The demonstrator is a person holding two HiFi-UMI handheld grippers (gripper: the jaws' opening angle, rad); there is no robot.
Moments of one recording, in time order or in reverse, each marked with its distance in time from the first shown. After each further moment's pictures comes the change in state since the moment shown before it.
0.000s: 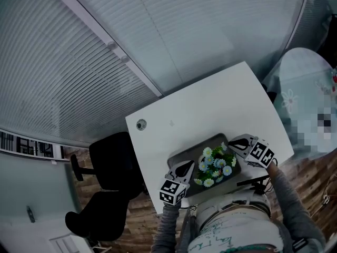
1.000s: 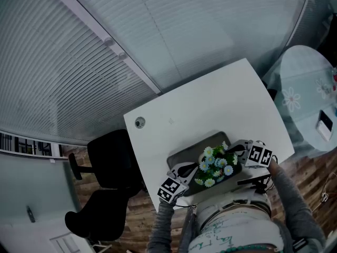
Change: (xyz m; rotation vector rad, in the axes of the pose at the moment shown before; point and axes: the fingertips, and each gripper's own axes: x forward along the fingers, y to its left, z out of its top) left arm 0.009 -0.016 -0.028 0.130 0.087 -0.214; right arm 0.018 0.045 -0.024 -0.118 0.061 0.266
